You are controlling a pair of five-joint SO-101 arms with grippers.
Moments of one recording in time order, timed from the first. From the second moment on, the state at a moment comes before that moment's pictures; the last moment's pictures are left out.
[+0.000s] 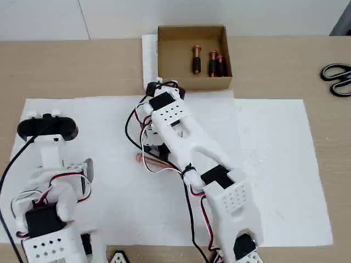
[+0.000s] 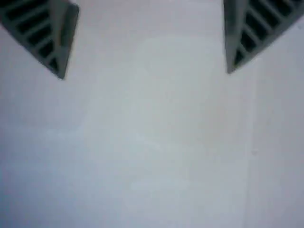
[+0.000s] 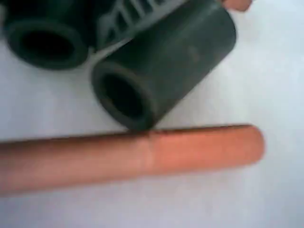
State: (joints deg) left arm -20.4 -71.2 56.0 79.1 -5.4; right arm -35.2 33.6 -20.9 84.6 -35.5
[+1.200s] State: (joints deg) left arm -20.4 -44.4 24.4 90.9 -5.4; right arm -14.9 9.6 -25.8 97.3 -5.8
